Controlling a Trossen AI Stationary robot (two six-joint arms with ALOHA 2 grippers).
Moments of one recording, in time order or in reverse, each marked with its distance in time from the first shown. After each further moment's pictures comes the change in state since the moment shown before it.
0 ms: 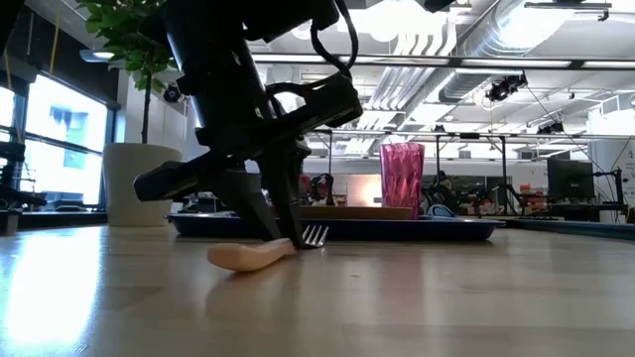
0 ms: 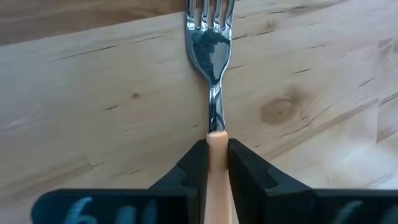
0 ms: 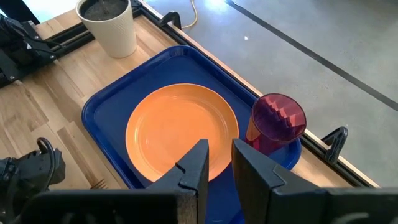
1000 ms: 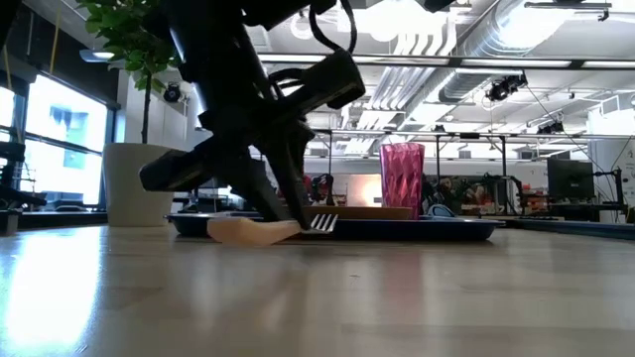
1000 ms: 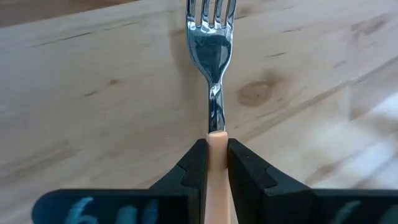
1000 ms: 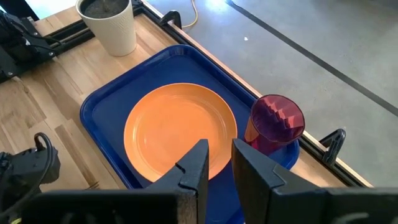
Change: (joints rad) left arm -0.001 -0.065 -0.006 0.076 0.071 0.031; right arm 0.000 0.000 0.000 -0.001 0.001 -0.018
